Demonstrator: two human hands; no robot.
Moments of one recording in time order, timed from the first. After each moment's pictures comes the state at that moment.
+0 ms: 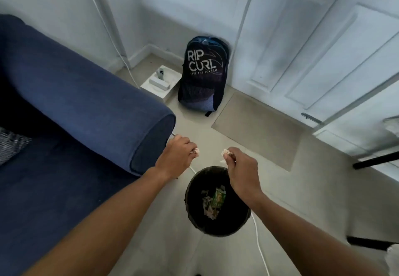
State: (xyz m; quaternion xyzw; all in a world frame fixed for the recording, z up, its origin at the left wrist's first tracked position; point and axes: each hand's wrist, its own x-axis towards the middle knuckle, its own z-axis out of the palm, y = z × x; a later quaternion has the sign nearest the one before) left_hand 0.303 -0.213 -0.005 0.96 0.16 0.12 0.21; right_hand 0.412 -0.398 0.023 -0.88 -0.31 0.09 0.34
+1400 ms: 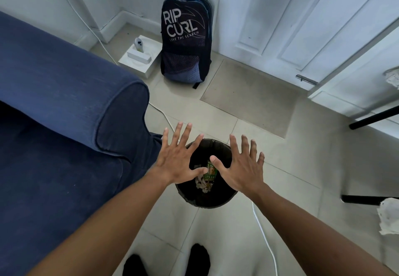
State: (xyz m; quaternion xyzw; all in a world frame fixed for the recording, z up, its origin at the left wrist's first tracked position) left_hand 0.306 -0.304 -0.080 0.98 0.13 -0.13 0.05; right_hand 0.418 -0.486 -0.062 -0.94 -0.27 0.22 0.05
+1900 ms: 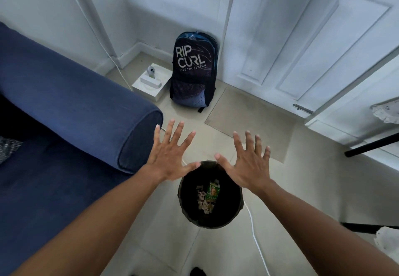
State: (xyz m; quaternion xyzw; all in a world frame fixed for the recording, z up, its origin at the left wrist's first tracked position) left_hand 0.306 -0.253 0.003 0.98 0.18 -0.08 0.01; right_hand 0.448 -0.450 0.020 -0.94 -0.32 0.15 0.02
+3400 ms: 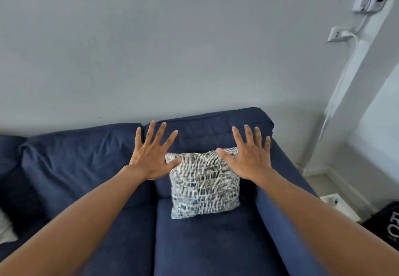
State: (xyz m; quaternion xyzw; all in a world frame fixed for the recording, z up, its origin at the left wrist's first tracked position) left_hand -0.291 0.021 0.367 0.76 0.64 0.01 -0.15; right_hand 0.005 0.036 0.363 -0.66 -0.74 0.00 0.12
